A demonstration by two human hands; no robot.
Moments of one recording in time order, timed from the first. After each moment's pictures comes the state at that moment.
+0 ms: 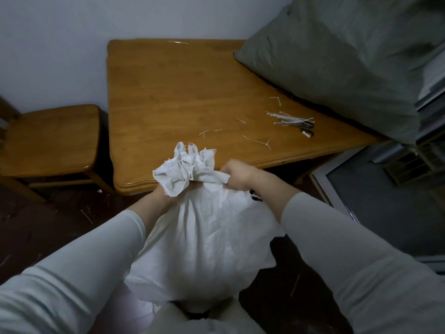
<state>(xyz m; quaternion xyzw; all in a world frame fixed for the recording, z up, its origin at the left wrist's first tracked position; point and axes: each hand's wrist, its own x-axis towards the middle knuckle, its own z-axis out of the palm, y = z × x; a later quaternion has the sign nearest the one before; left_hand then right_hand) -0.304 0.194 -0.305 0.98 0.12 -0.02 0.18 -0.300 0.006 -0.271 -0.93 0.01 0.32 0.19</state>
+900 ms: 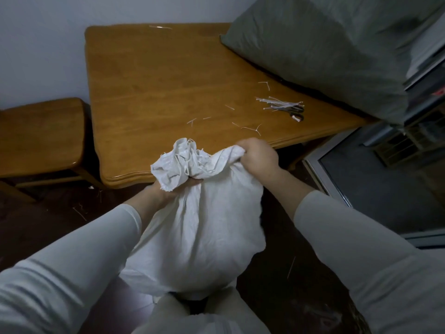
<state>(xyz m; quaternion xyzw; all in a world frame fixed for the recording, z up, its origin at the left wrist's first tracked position) -0.303 0.178 -0.348 0.85 0.04 -0.35 0.40 -0.327 -0.034 -0.270 -0.96 0.16 0.10 0.21</state>
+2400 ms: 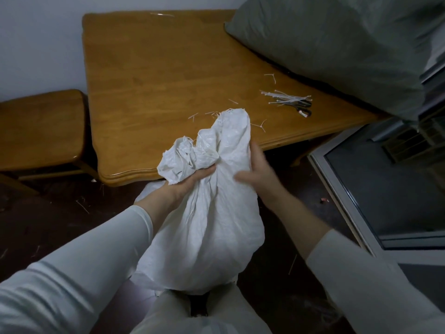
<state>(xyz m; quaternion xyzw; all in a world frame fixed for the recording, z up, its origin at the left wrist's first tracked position) -0.308 0.131 -0.328 0.69 0.12 -0.32 0.64 -0.360 -0.037 -0.298 -0.72 0.17 0.08 0.67</state>
